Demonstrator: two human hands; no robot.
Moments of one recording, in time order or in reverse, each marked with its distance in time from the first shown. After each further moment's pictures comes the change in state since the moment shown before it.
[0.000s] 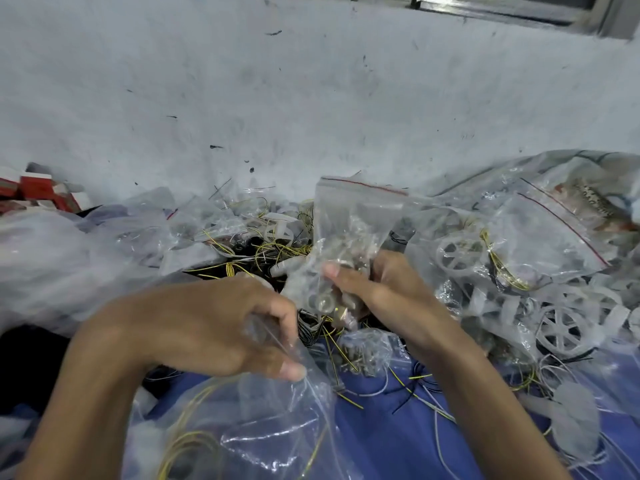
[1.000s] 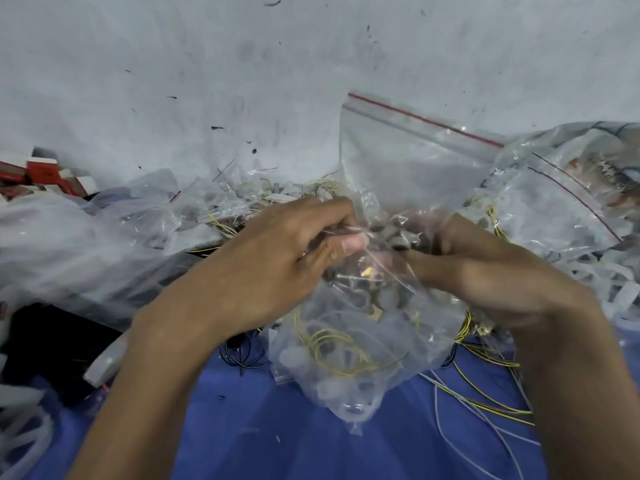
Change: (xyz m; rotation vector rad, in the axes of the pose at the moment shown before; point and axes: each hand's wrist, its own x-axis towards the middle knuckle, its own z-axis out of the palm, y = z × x) left_hand 0.025 0.037 0.016 -0.043 0.625 0.299; right_hand -0.031 -0.044 -0.039 -0.132 -0.275 -0.056
